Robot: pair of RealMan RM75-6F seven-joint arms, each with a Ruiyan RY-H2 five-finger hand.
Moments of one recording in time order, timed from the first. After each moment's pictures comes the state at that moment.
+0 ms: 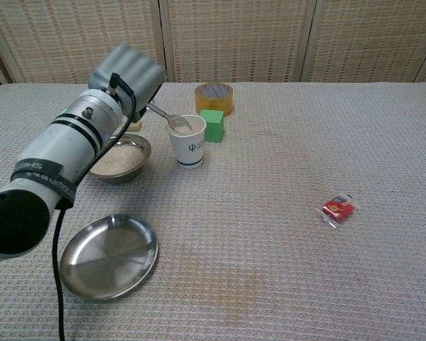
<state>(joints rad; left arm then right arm) -1.03 -1.91 -0.17 -1.06 0.90 1.34 1.10 0.07 -1.00 0.00 -1.70 -1.58 1.46 0.04</state>
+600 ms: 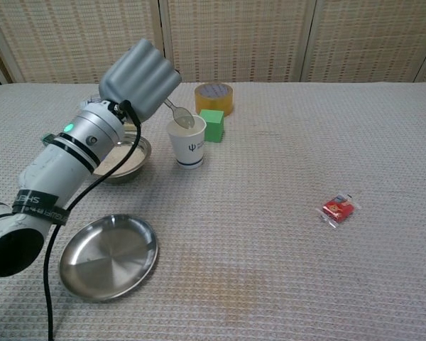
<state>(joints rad) -1.00 -2.08 -0.05 -0.58 1.25 1.39 1.03 0.06 -0.99 0.00 -1.72 -1.57 1.47 0.03</state>
